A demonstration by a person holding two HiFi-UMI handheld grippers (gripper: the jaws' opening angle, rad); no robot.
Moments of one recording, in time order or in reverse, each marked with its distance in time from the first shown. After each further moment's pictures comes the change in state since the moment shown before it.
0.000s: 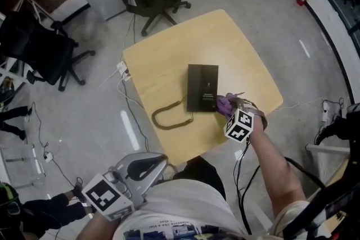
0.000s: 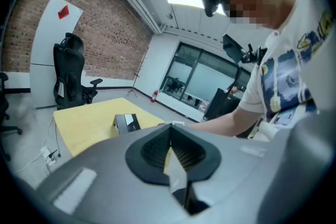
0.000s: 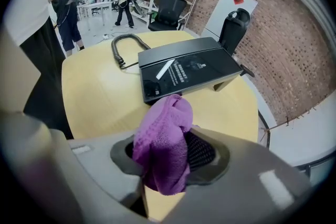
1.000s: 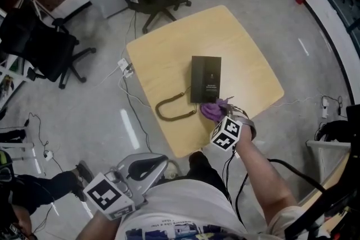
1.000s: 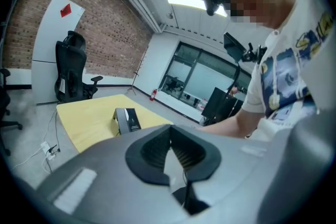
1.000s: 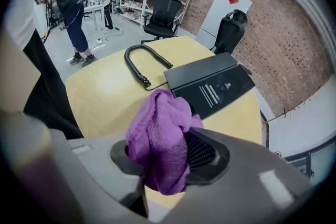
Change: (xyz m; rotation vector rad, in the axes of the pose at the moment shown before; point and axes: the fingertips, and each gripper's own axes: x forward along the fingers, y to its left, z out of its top) left arm -0.028 -0.012 -0.026 -0.008 0.010 -0.008; right arm -0.013 0.063 0.042 0.084 0.010 -0.033
